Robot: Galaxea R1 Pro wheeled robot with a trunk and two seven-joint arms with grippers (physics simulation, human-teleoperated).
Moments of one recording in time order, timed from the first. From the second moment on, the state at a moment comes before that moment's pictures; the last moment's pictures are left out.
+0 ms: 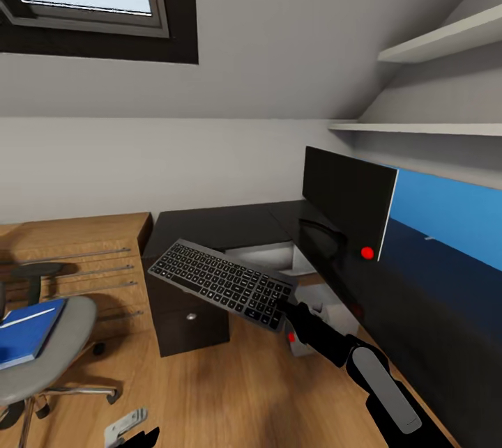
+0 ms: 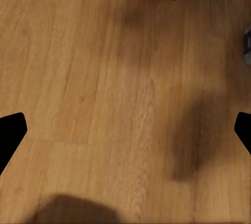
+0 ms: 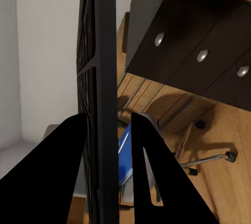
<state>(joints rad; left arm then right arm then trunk) -0.05 0.09 0.02 -0.94 0.53 0.28 0.07 -0.33 -0.12 0.29 -1.30 -1.39 0.47 0.03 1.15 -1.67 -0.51</state>
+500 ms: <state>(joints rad) -0.05 0.09 0.01 -0.94 0.53 0.28 0.07 -0.33 -0.12 0.28 -1.30 -1.39 0.47 0.03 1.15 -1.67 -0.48</state>
